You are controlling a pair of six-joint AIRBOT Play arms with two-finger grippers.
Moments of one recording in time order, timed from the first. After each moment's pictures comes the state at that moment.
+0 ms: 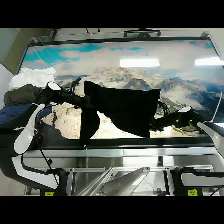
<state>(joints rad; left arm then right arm) -0.05 -1.66 1.23 0.73 -1.25 -1.17 -0.07 -1.48 0.66 -0.56 1.16 0.99</state>
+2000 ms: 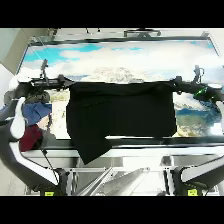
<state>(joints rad) 0.24 -1.91 1.56 0.41 -1.22 -0.95 -0.37 -1.83 1.27 -0.20 1.08 0.81</state>
